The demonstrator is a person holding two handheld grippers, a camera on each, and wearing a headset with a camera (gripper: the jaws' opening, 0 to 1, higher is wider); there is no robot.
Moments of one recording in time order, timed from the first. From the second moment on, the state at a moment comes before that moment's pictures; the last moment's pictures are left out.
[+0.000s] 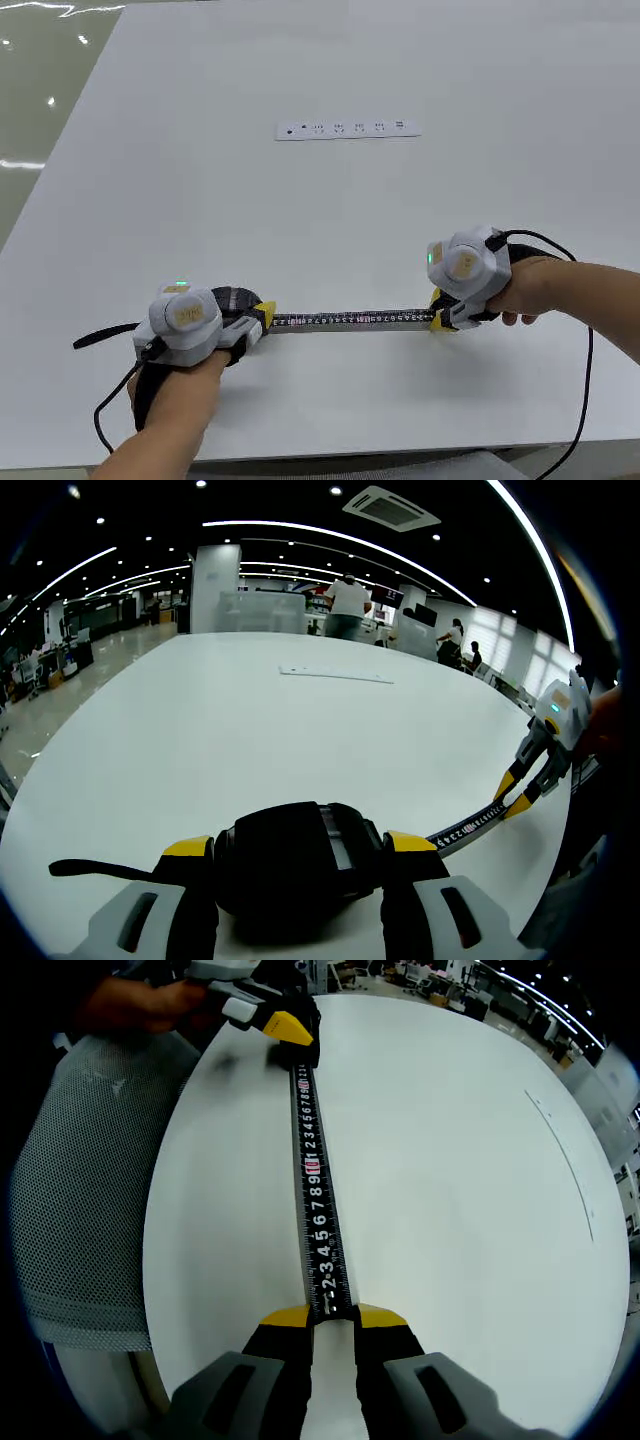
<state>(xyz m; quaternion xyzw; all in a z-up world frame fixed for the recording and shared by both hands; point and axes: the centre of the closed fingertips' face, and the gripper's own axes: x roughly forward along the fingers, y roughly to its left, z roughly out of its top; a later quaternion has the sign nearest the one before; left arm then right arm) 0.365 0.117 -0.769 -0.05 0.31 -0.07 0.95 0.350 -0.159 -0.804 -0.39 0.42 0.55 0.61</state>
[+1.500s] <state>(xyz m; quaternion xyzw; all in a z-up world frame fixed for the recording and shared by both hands) 0.365 0.115 -0.770 -0.05 0.32 -0.07 0.94 0.350 -0.148 -0.805 -0.40 0.42 0.55 0.60</state>
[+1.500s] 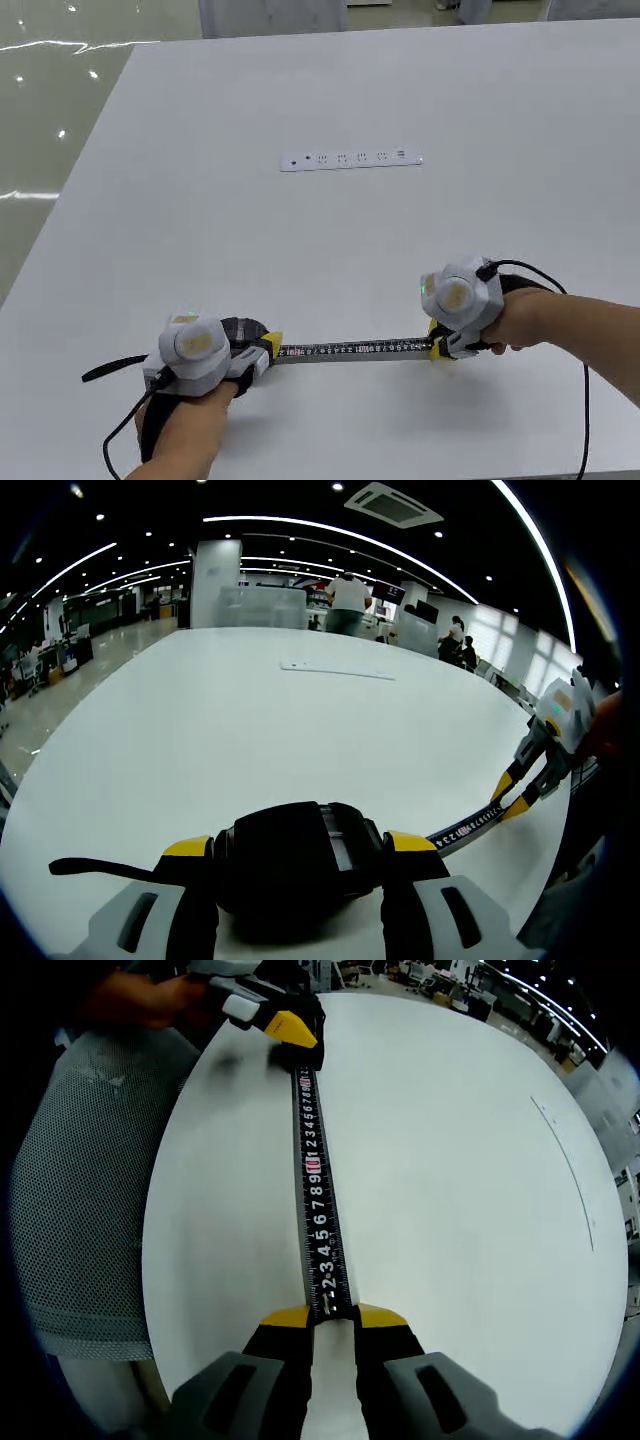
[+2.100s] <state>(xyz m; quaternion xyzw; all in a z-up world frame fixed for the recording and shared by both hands) 0.365 0.115 -0.771 -0.05 0.33 -0.07 0.94 0.350 -0.141 -0.805 -0.39 0.43 0.53 0.61</state>
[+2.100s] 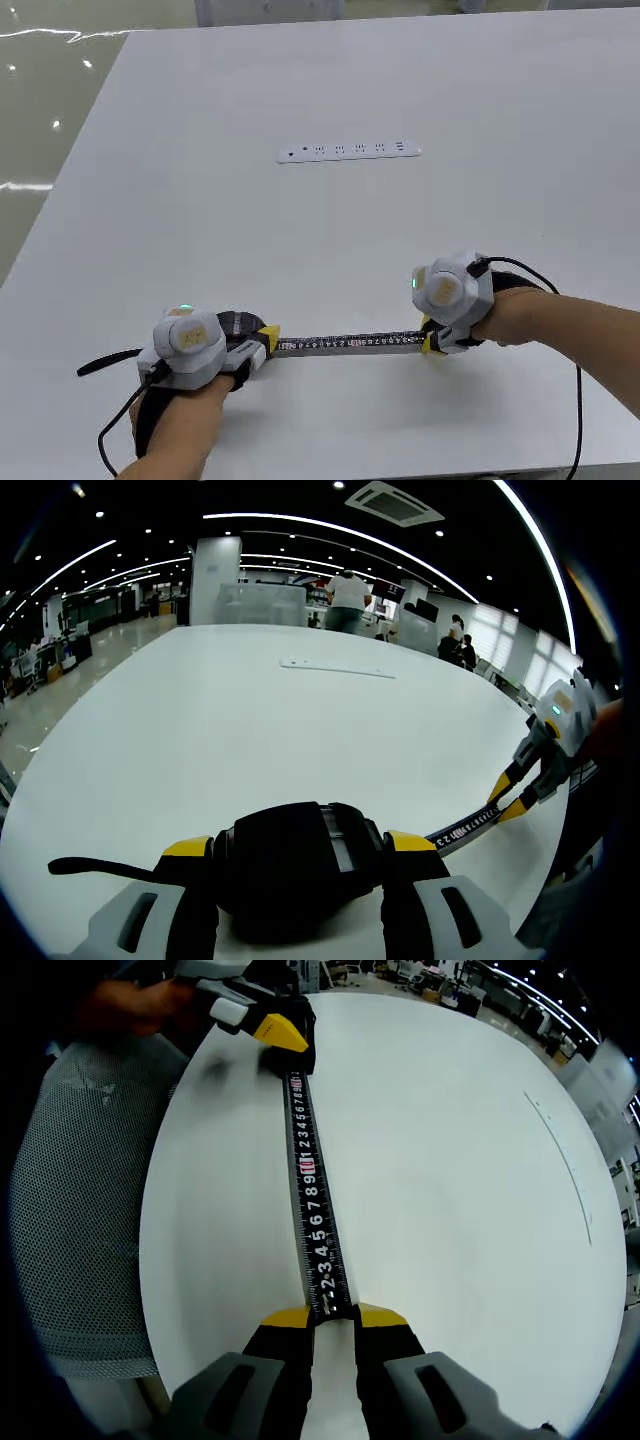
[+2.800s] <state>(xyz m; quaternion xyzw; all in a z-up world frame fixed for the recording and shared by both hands) 0.364 0.115 -0.771 -0.05 0.33 -0.07 0.94 0.350 -0.130 -0.805 -0.39 0.43 0.53 0.62</state>
